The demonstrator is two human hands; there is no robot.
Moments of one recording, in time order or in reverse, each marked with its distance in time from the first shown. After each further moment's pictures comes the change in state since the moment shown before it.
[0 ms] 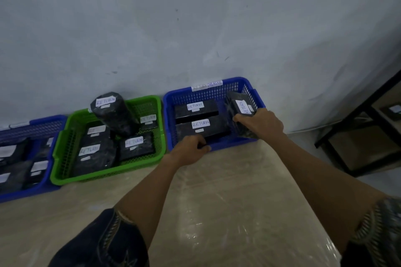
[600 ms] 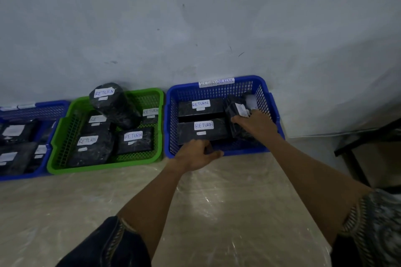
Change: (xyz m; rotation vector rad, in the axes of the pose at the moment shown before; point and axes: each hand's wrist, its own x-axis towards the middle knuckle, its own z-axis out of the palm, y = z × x) left_hand 0.028 0.014 0.021 -0.028 -0.008 -0.137; right_hand 0.076 -0.004 0.035 0.050 -0.240 -0.128
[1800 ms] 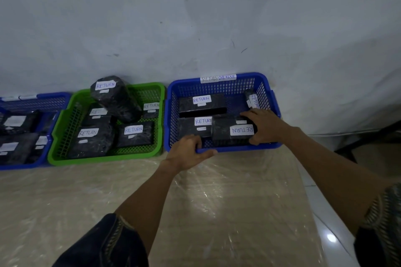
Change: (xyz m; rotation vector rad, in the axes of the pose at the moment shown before) left_hand -0.018 -0.019 0.003 0.035 0.159 0.028; right_hand 0.017 0.034 -0.023 -0.646 -0.276 -0.532
